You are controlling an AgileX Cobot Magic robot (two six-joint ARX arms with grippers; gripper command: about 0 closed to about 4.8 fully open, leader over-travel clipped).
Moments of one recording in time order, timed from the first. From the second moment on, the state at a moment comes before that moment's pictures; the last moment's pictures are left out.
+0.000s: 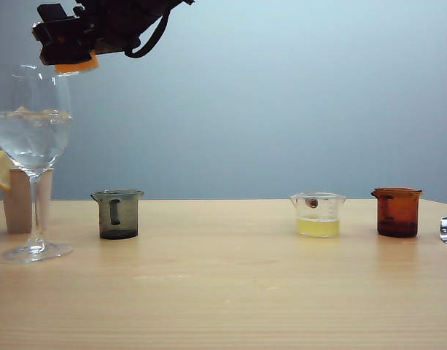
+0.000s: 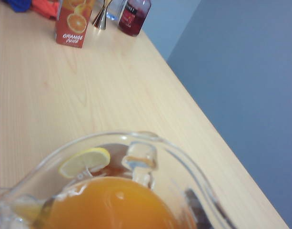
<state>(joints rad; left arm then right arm) -0.07 0.42 0.74 -0.58 0.29 0.00 0.90 1.98 1.63 0.17 -0.08 -0.50</state>
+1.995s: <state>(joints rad) -0.07 0.41 0.74 -0.58 0.29 0.00 0.92 1.98 1.64 0.20 -0.04 -0.93</state>
